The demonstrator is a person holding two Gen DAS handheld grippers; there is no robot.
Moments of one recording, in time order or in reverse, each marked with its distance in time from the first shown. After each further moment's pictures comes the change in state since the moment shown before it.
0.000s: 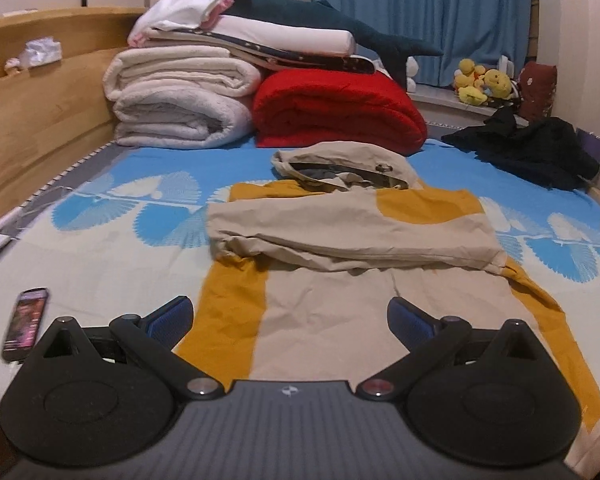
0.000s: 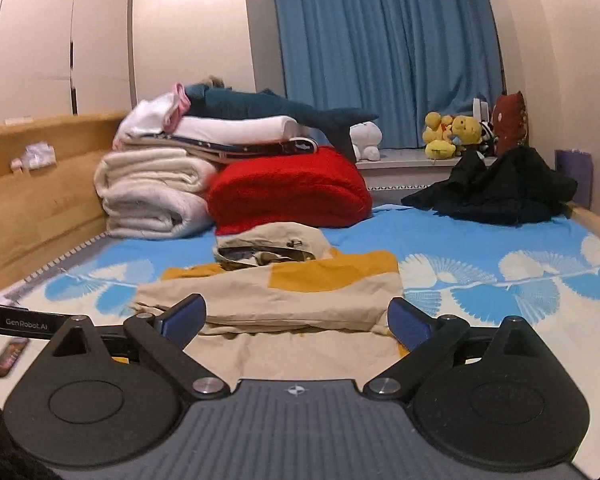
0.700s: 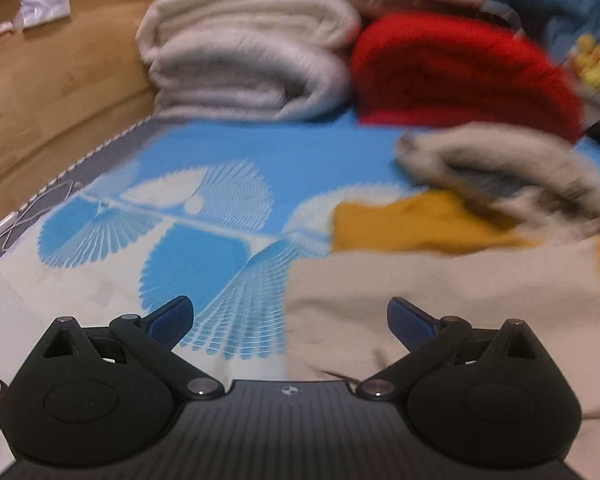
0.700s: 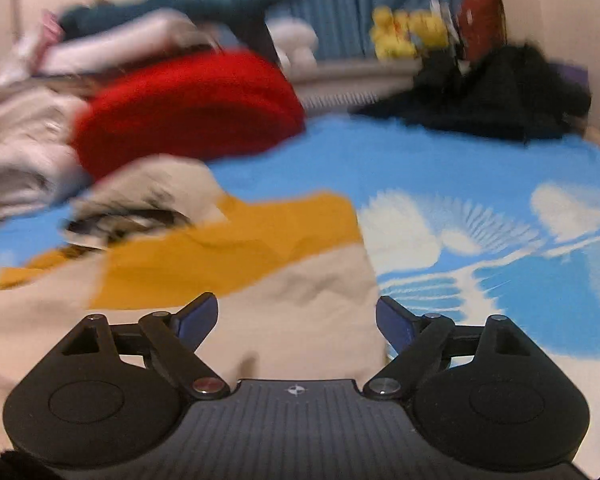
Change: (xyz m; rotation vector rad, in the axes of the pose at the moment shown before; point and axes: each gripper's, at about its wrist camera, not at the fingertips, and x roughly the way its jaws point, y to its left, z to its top) left arm 0.327 0.081 0.106 -0.055 0.060 0.193; right arm 0.326 -0.110 -0.003 0.092 0.189 -0.167
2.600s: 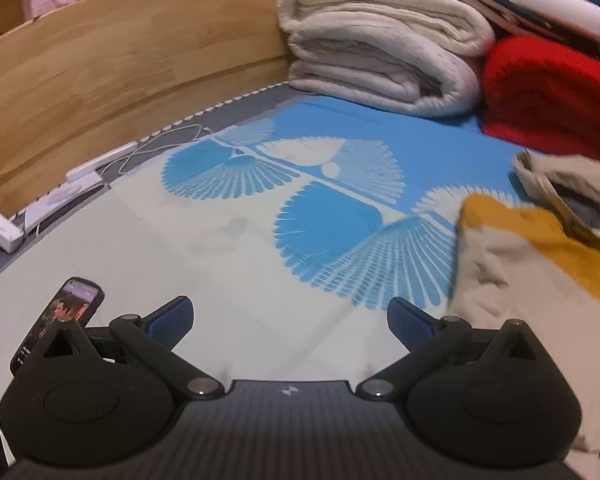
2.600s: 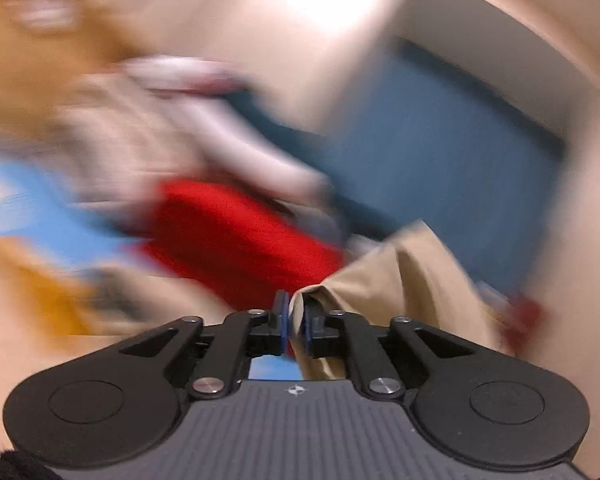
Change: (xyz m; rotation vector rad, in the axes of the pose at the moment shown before) left arm -0.019 0.051 -0.026 -0.238 0.080 0.343; right arm -0.011 0.188 0.014 -0.802 -0.480 0.077
